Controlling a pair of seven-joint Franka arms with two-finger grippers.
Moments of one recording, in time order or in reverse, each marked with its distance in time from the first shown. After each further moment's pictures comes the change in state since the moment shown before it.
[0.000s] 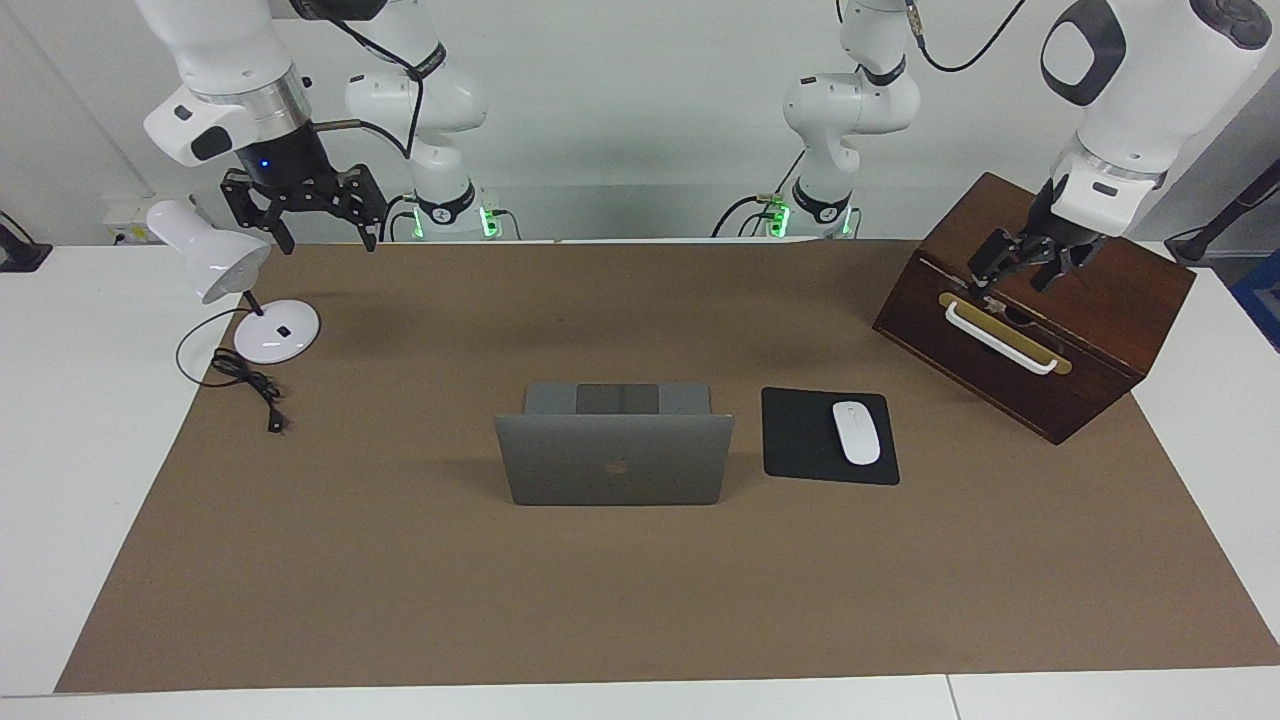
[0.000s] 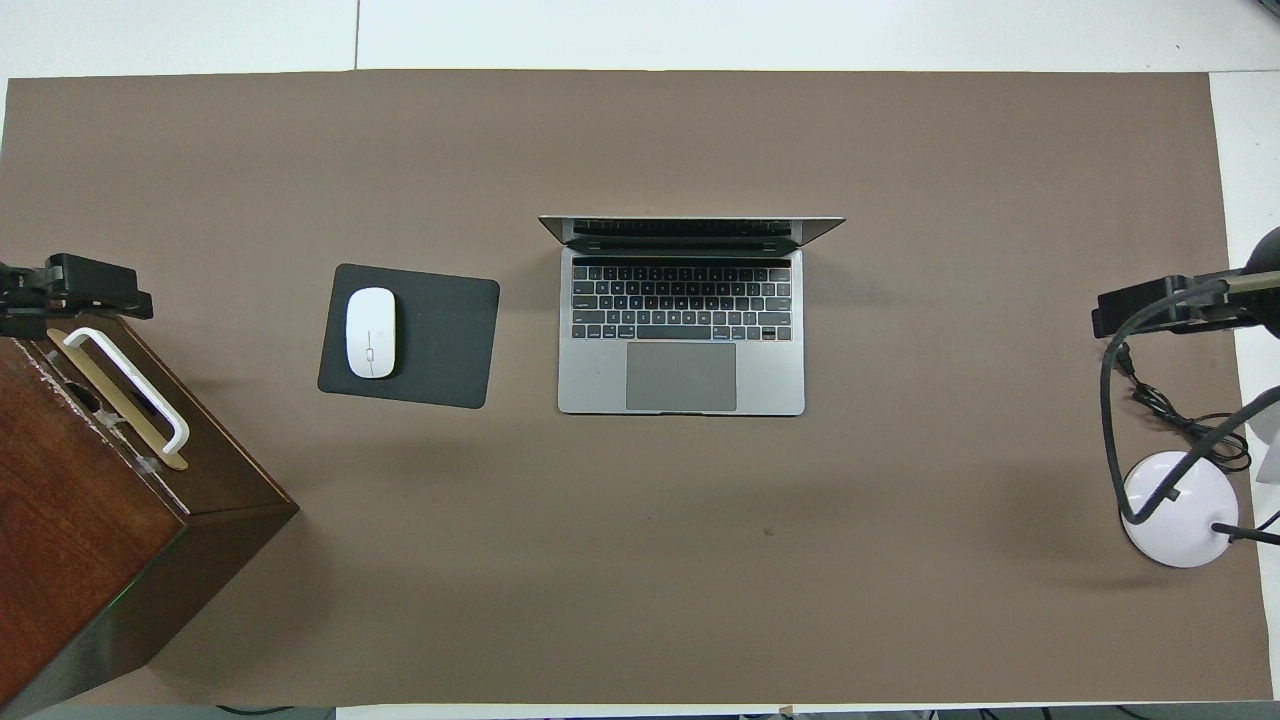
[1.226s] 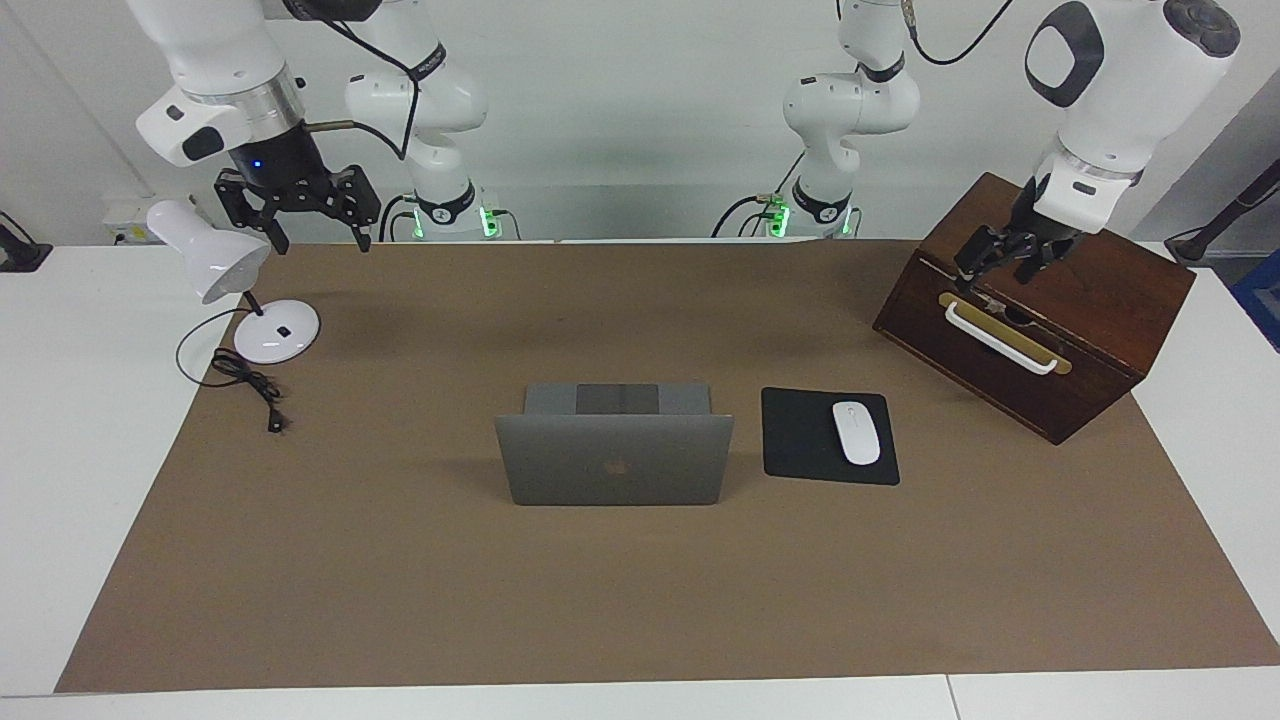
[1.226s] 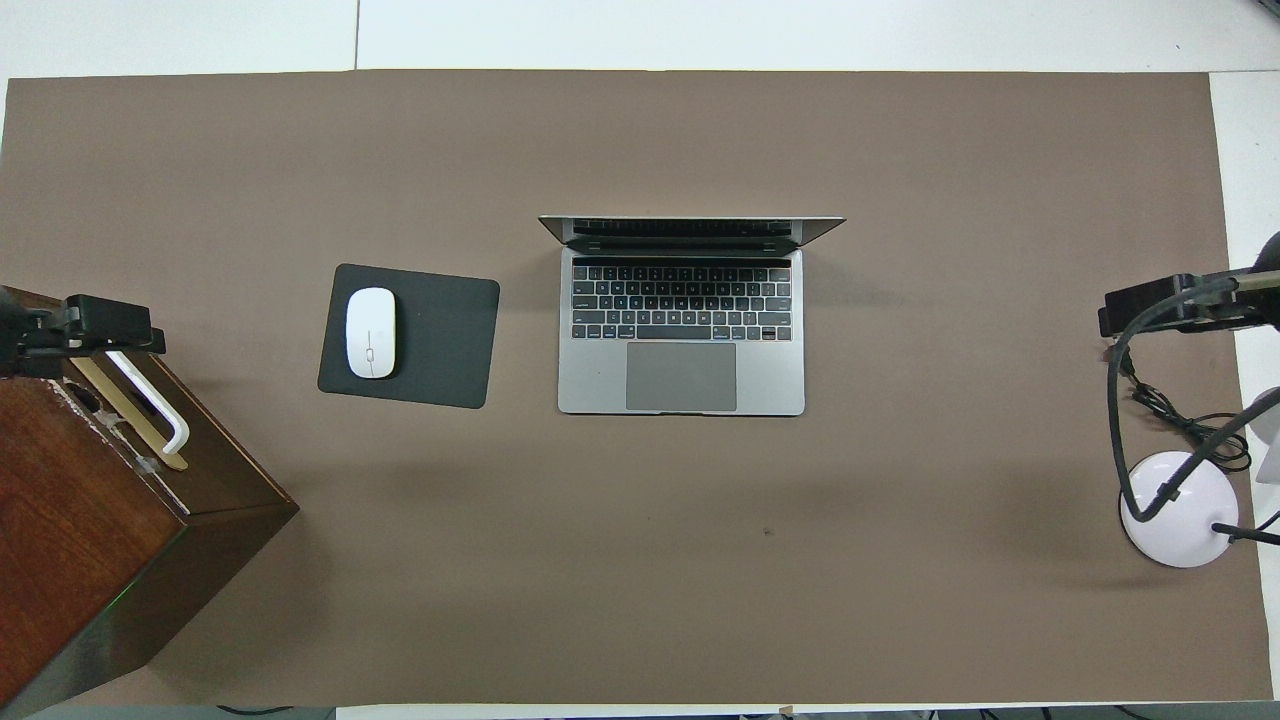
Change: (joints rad) left arm 0.000 -0.077 0.002 -0.127 -0.002 0.028 -0.037; right arm -0.009 0.000 0.005 0.000 0.000 0.000 0.000
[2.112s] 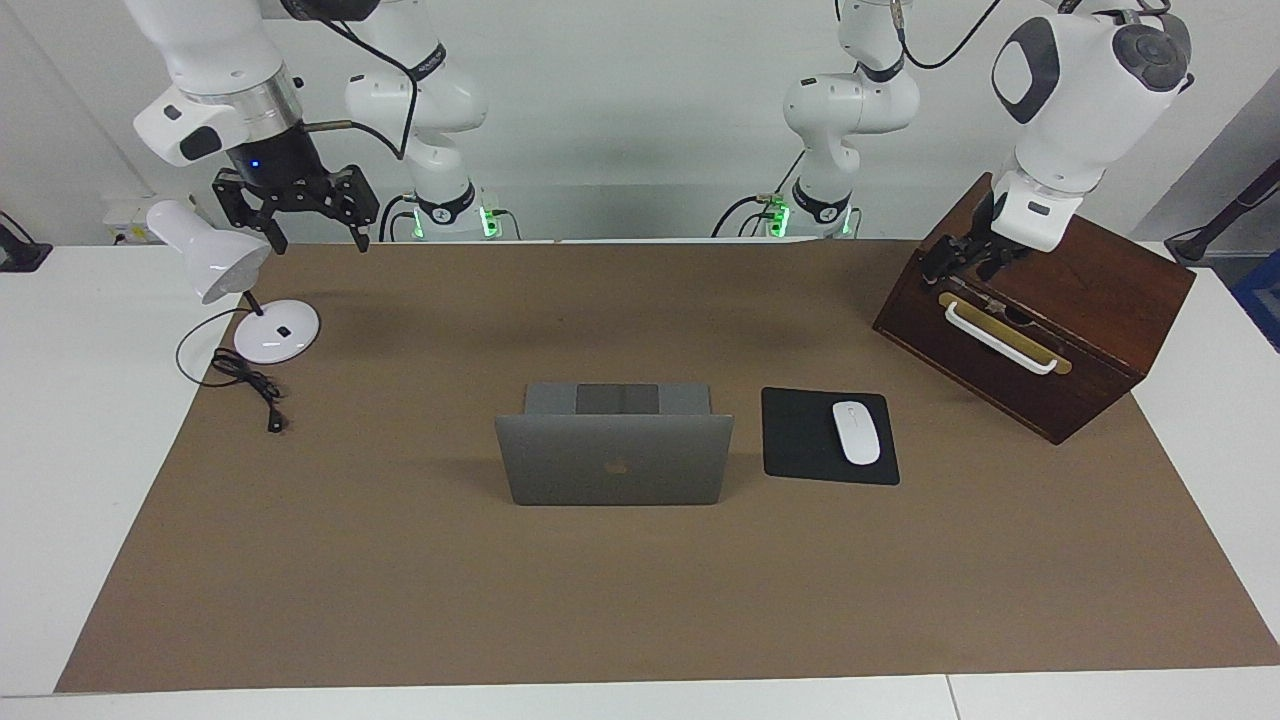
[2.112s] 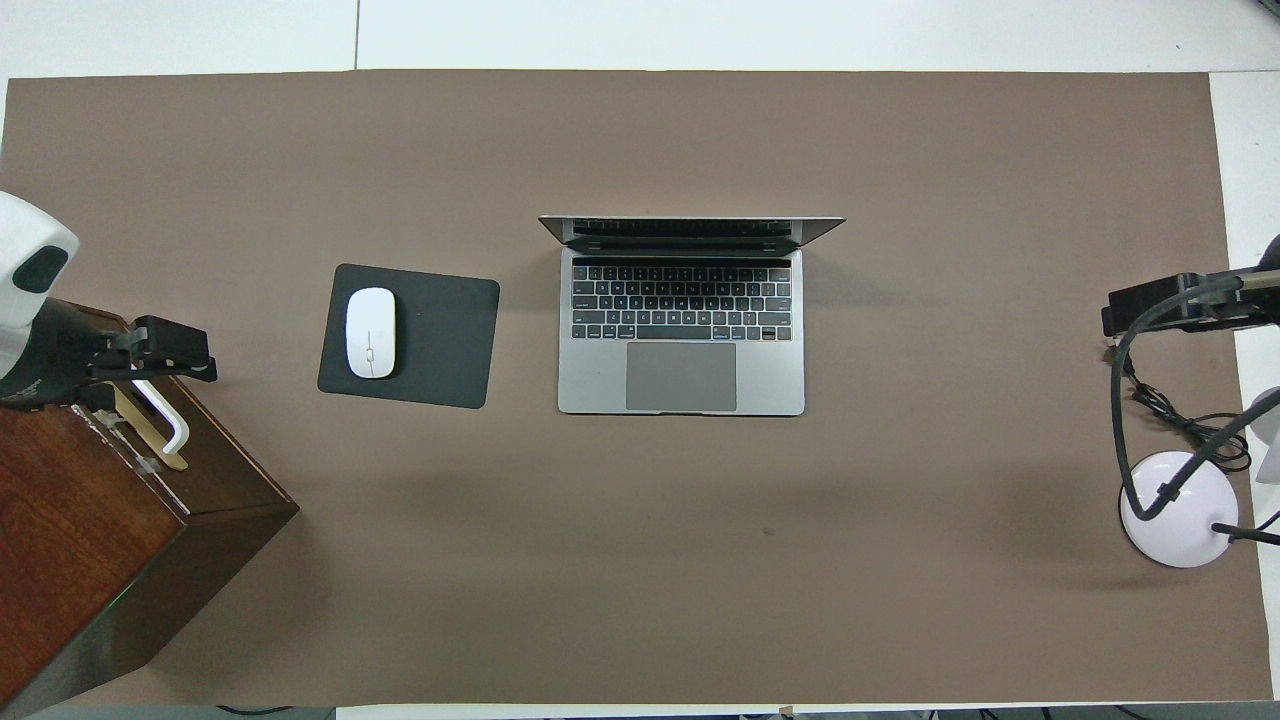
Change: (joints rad) left arm 0.023 0.003 -0.067 -0.036 0.000 -0.053 -0.074; right arm -0.007 0.000 0.000 0.001 0.000 0.000 0.000
